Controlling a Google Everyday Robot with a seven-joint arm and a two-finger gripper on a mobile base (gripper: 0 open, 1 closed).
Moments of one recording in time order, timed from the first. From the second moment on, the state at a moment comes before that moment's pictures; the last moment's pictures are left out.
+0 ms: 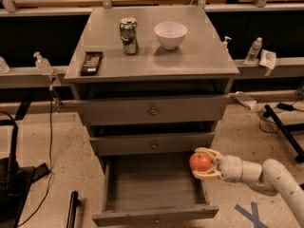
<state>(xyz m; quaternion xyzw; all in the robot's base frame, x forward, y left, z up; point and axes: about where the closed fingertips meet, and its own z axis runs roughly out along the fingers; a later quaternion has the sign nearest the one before) 0.536 -0.192 0.530 -0.45 0.56 0.39 0.58</state>
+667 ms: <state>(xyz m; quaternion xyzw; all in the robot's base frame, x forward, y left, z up) 0.531 -0.190 0.499 -0.43 0.56 0.41 0.58</state>
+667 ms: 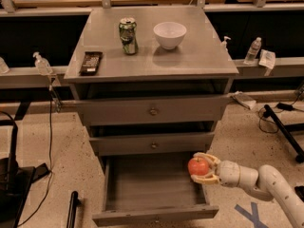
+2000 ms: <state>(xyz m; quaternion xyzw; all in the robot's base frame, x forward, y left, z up) 0.621 -0.194 0.290 -0.47 0.65 0.34 0.50</state>
